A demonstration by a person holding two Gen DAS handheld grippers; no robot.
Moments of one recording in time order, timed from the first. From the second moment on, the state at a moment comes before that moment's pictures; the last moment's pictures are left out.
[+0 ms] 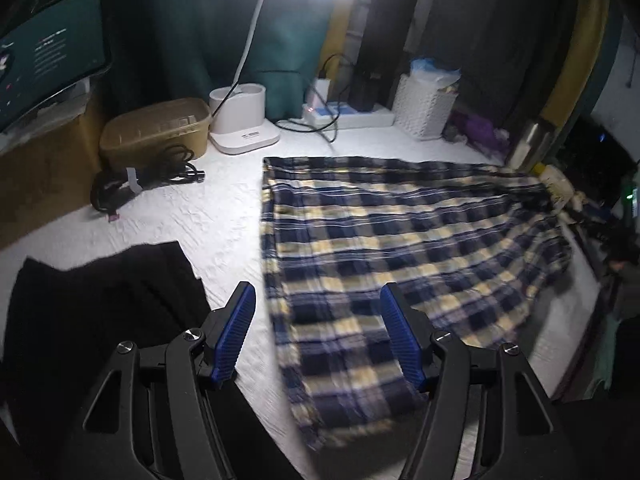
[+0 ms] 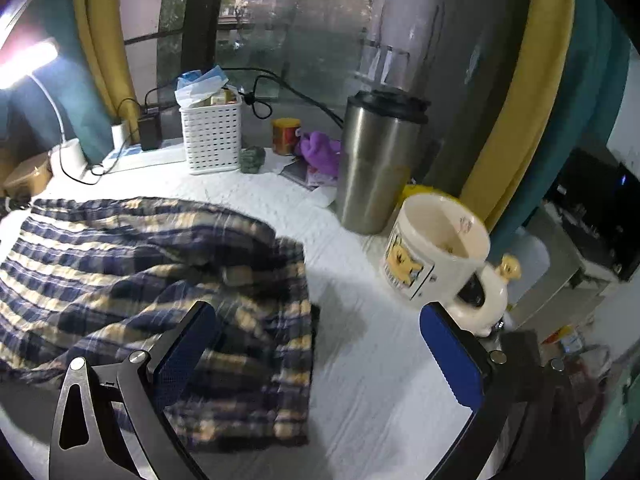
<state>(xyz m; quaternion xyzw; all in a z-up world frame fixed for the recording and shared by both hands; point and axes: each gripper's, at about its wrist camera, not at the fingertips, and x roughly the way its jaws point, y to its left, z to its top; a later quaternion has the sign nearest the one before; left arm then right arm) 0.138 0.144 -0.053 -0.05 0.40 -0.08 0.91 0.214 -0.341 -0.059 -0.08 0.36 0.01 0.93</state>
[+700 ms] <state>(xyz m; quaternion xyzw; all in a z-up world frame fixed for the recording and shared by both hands) 0.119 0.121 -0.092 -0.04 0.42 -0.06 0.90 0.191 -0.345 -0.108 0.03 0.40 0.07 0.91</state>
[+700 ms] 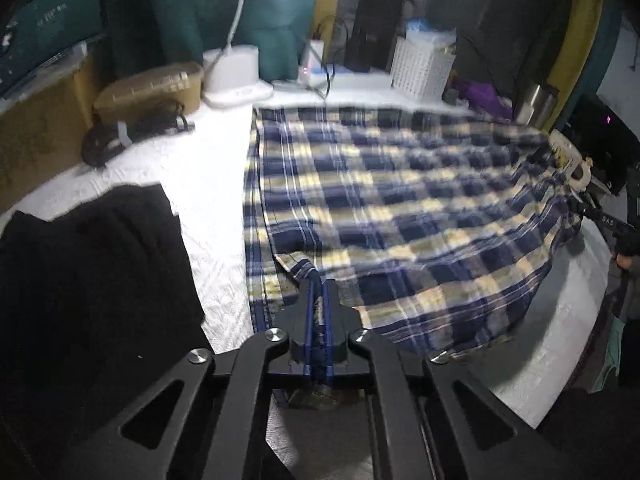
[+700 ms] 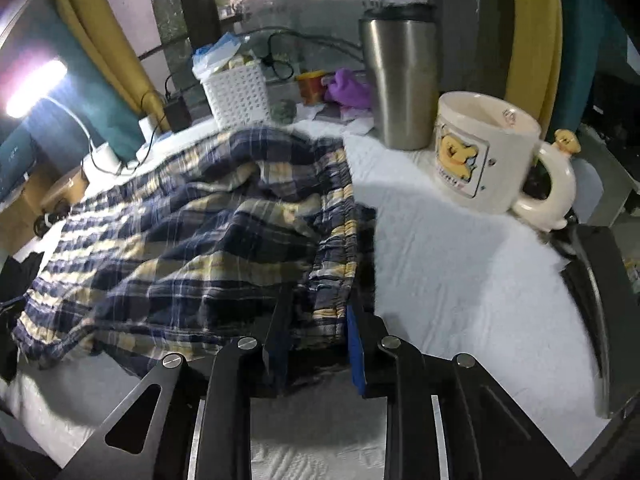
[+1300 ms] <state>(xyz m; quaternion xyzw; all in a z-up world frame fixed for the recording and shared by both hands) 0.096 0.146 -0.100 -0.04 0.44 0.02 0.90 0.167 -0.358 -0.106 -0.03 0.40 0.06 0.91</state>
